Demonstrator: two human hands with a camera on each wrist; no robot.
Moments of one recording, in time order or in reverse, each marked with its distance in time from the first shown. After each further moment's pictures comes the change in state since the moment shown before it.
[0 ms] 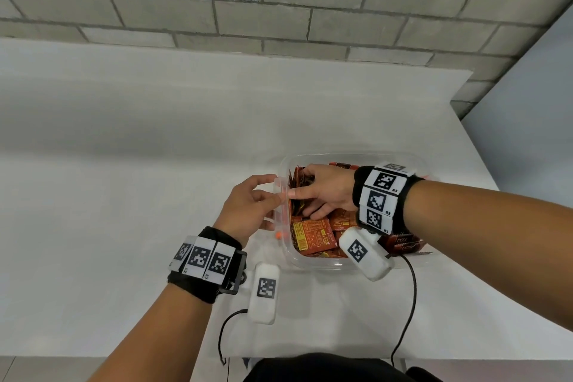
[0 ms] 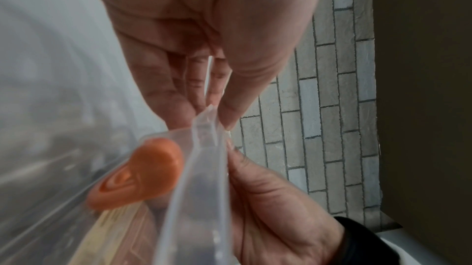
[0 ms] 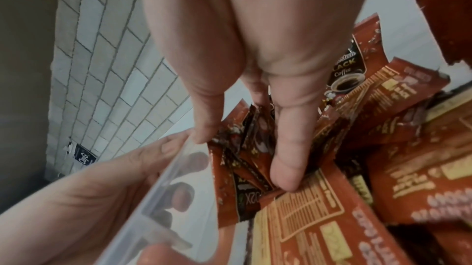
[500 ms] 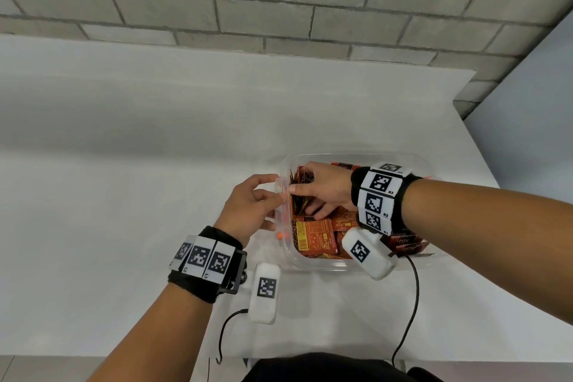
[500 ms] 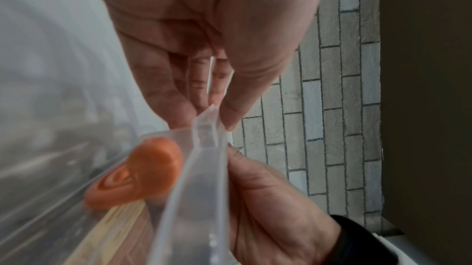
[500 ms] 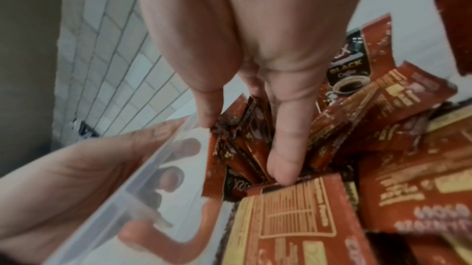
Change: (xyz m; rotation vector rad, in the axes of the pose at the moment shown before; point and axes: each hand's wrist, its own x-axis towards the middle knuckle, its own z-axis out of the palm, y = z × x) left_hand 0.003 -0.002 -0.002 -0.035 -0.013 -0.008; right_hand 0.005 -0.001 0.001 -0.087 0.039 -0.031
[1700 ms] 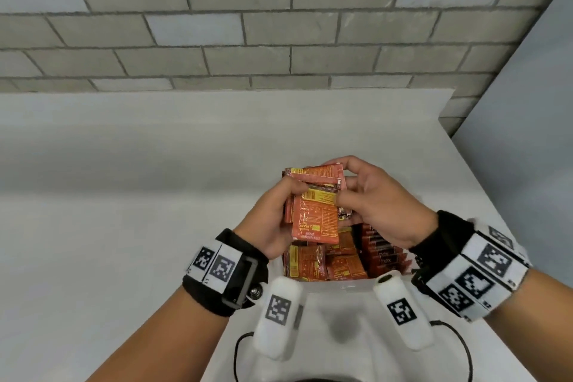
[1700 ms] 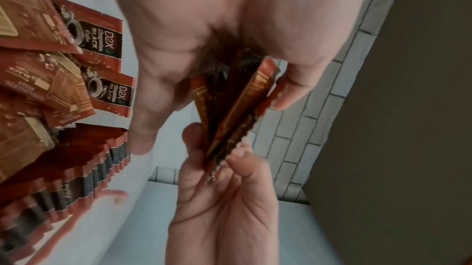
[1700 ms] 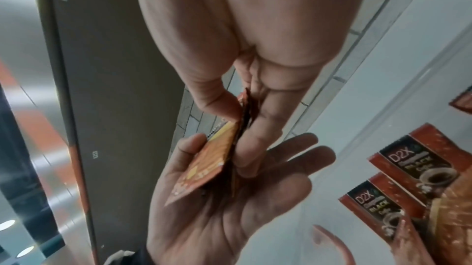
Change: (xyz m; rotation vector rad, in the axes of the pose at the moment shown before) left_hand -0.023 0.064 0.078 -0.419 -0.351 -0.062; right_hand -0.101 0.031 -0.044 0.371 0.148 -0.565
